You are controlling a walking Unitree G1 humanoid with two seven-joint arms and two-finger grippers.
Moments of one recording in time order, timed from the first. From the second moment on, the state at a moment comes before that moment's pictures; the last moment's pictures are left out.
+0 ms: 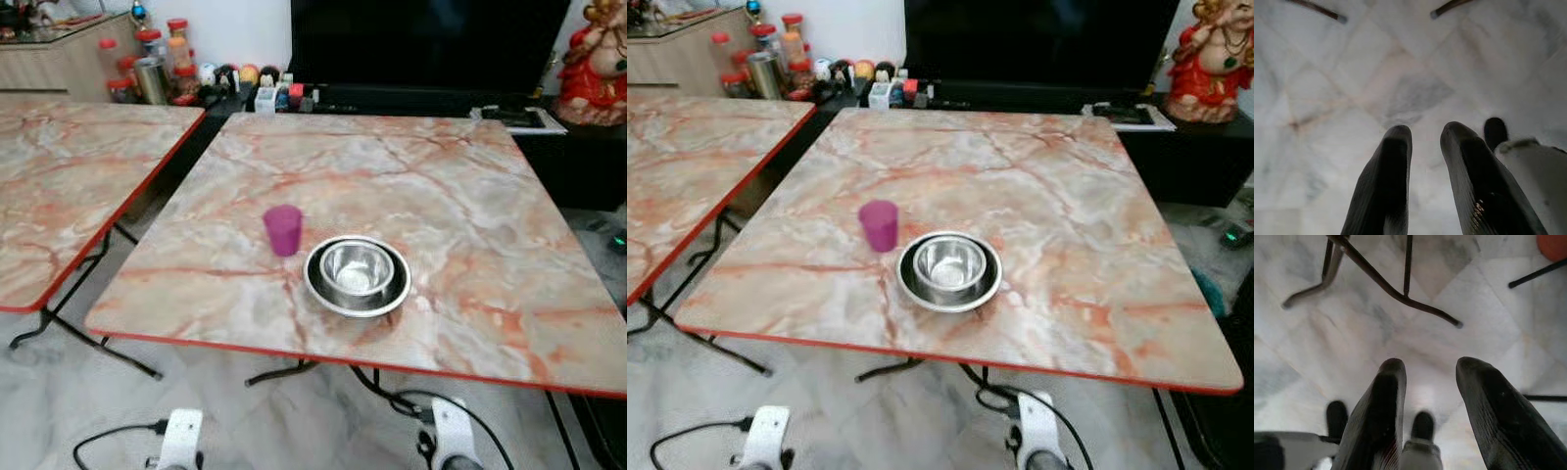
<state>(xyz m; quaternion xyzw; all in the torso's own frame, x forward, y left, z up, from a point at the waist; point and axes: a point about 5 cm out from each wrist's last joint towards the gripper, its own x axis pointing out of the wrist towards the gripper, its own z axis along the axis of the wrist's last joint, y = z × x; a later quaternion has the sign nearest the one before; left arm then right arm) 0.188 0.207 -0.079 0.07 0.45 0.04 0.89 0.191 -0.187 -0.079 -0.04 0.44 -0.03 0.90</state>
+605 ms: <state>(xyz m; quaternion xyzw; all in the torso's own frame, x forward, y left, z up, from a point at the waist) 0.188 0.207 -0.079 0.07 0.45 0.04 0.89 0.189 -0.188 -0.081 -0.04 0.44 -0.03 0.90</state>
